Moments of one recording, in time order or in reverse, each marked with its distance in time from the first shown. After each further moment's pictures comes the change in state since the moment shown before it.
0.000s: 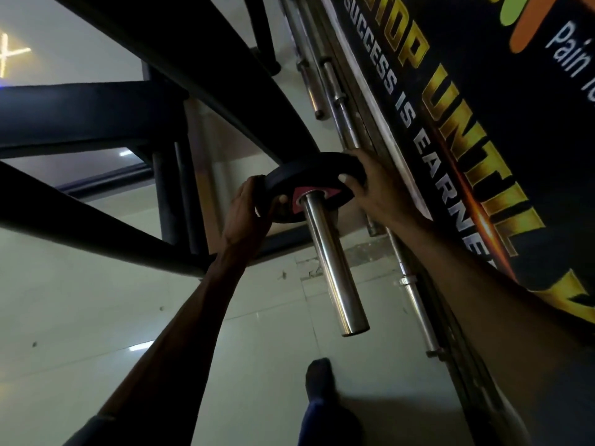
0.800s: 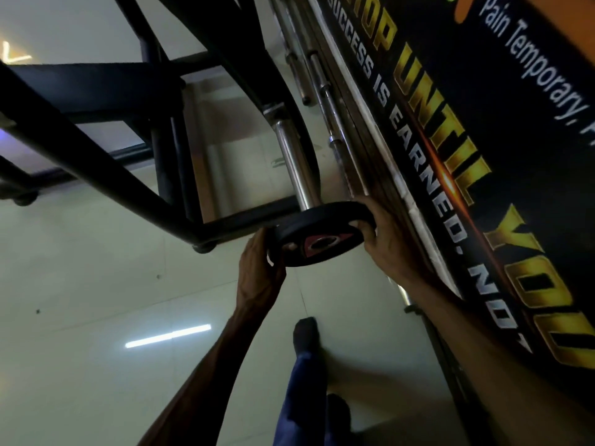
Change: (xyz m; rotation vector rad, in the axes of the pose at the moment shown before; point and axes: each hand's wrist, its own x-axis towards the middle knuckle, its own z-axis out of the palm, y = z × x) left_hand -0.248 0.084 0.029 -0.027 0.007 -0.192; right_hand -0.265 -0.002 -0.011 -0.022 0.125 -0.042
